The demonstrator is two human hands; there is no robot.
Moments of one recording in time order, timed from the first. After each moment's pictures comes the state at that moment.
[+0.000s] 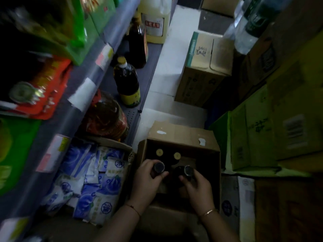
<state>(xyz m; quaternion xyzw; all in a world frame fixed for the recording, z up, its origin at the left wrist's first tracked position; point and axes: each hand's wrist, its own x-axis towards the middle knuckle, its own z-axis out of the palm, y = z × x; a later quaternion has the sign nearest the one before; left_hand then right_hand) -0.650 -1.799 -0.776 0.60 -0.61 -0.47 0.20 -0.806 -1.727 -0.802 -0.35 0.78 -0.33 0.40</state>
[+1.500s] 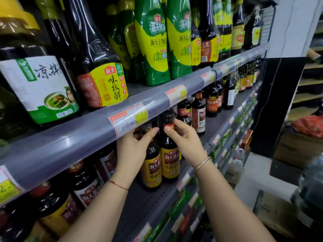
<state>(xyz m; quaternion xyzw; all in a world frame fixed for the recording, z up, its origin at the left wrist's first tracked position) -0.462 -1.848 -0.027 0.60 -0.52 -0.10 0.60 -0.598 -1.923 -0.057 -0.65 0.23 -0.53 0.49</state>
